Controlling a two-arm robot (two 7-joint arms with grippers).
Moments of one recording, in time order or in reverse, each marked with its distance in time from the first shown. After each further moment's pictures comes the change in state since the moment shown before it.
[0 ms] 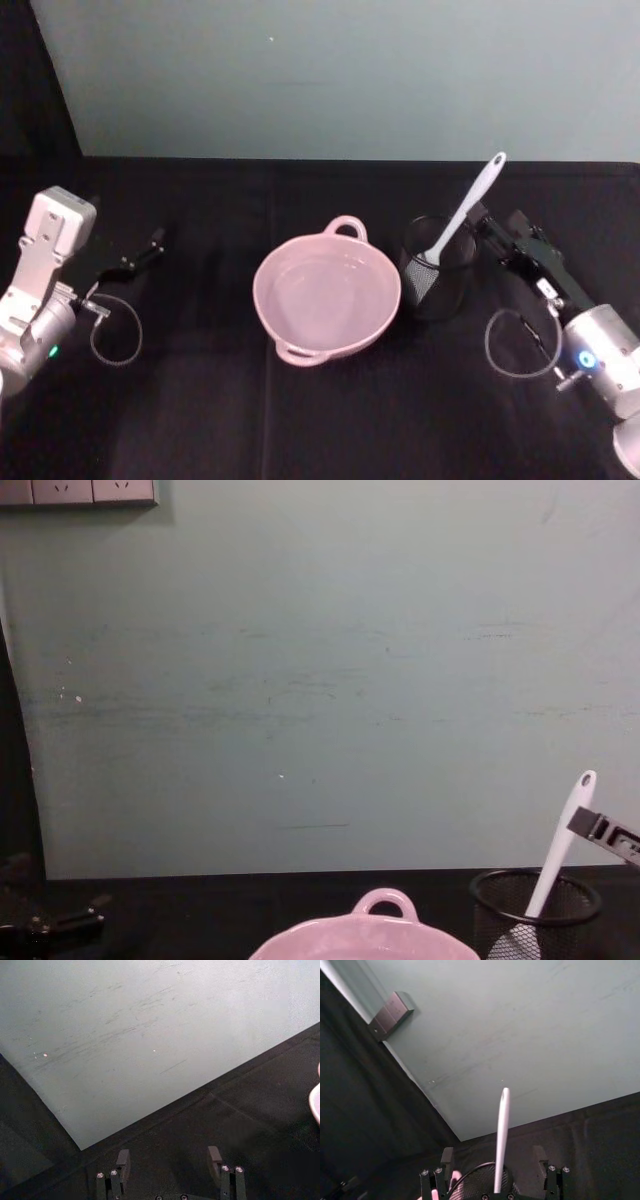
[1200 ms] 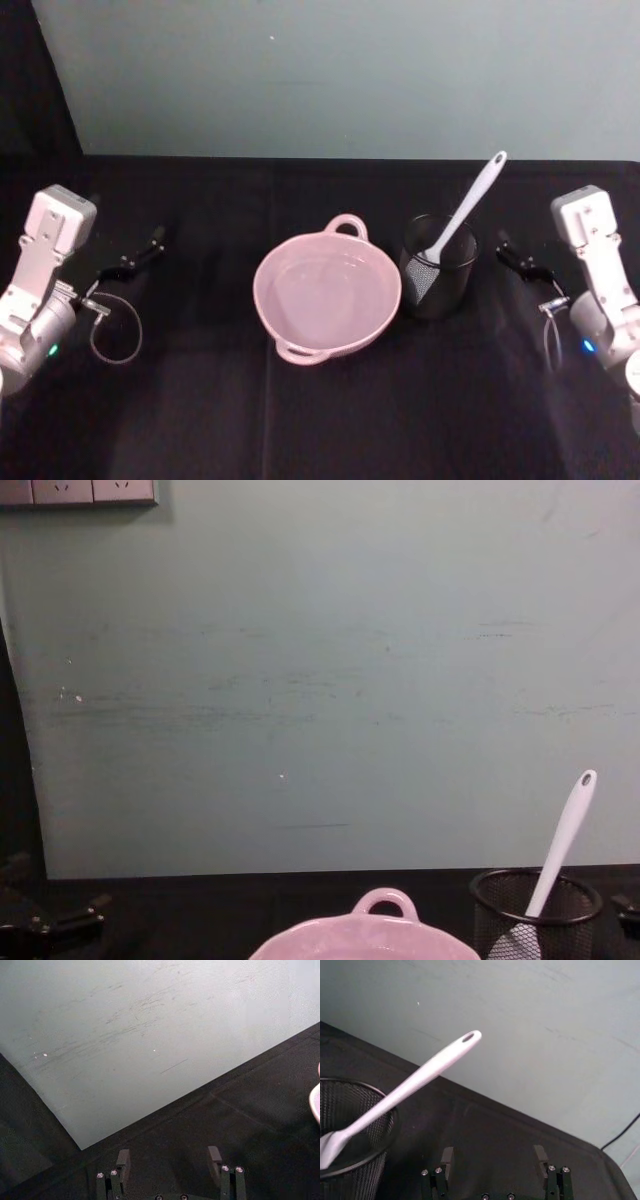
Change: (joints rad) left arm 0.000 0.000 0.000 0.000 0.000 0.000 0.000; right arm 0.110 0.114 -0.161 0.029 -0.806 0.101 -0.476
